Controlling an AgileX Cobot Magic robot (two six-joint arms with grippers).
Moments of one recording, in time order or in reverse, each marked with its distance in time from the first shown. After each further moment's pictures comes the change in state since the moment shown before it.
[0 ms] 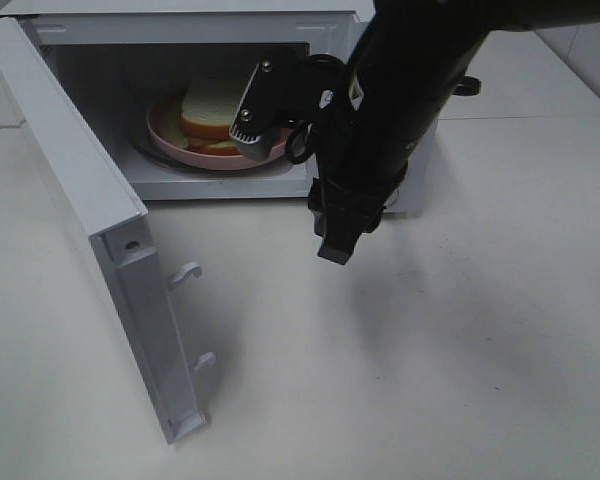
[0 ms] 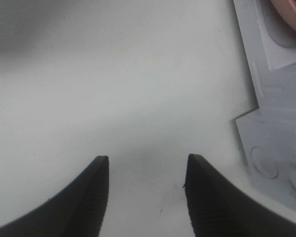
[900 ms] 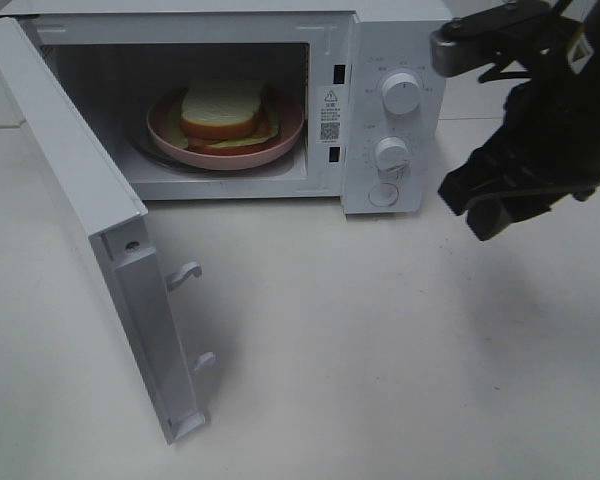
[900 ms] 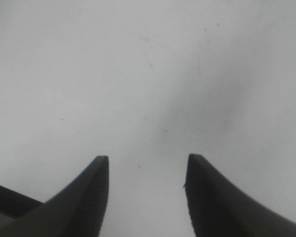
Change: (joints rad) left arm 0.000 0.000 0.000 0.000 0.000 0.000; right arm -0.236 -0.324 0.206 0.043 0.215 0.567
